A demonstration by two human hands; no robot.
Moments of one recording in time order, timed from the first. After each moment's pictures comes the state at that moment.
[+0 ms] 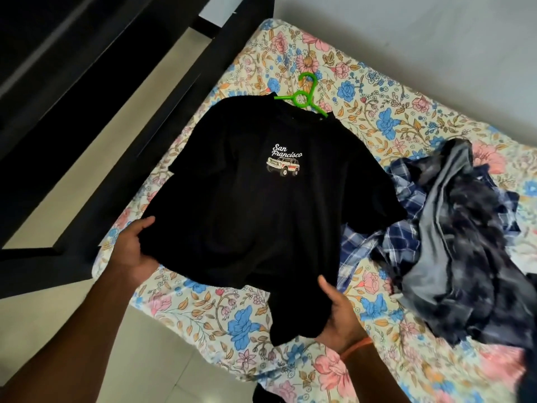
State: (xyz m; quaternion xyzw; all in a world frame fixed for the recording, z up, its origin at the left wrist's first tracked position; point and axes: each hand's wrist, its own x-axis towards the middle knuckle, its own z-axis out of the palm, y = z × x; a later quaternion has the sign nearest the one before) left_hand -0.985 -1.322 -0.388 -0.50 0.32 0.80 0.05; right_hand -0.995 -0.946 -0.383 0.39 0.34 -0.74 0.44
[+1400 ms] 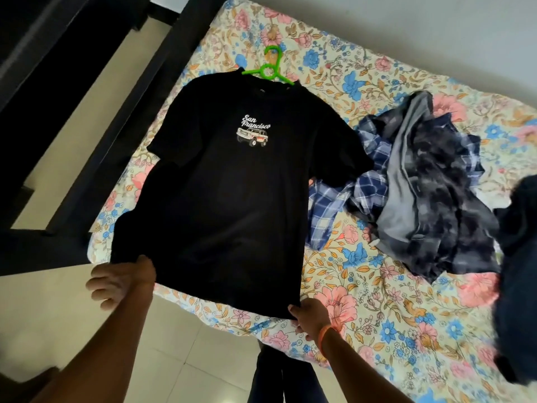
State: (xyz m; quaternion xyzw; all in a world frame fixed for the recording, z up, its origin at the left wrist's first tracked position) left_hand -0.899 -1.244 -0.413 -0.73 0.67 0.14 -0.01; right_hand -0.875 -0.907 -0.440 0.25 0.77 -0.31 0.50
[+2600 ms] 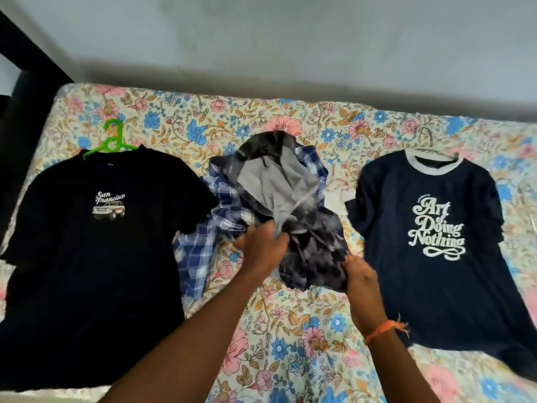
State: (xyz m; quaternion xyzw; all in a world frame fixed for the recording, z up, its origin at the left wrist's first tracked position) left_hand -1.098 -0.737 -0.320 -0.12 0.87 0.37 0.29; right_hand -0.995 -0.565 -0.305 0.39 0.66 -0.64 0.07
